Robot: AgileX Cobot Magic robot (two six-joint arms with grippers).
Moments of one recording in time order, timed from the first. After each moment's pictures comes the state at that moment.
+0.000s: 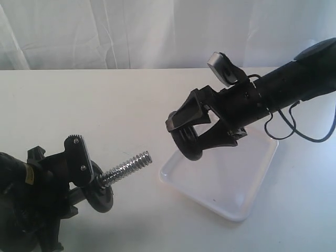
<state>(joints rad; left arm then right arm) -0.63 1.37 -0.57 0.01 0.38 0.60 0.17 1.83 -1.15 1.14 1.19 -0.81</state>
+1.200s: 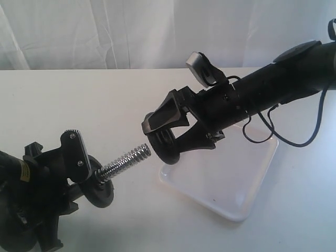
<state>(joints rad) -0.63 1.33 -0.57 0.01 0.38 0.59 0.27 1.83 -1.15 1.22 1.19 -0.83</state>
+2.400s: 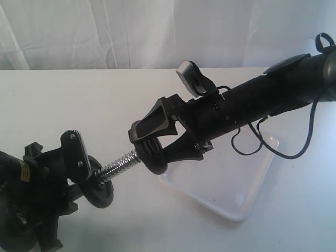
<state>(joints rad) -0.63 1.33 -0.57 0.01 0.38 0.59 0.33 1.83 -1.10 1.31 1.18 -0.87</state>
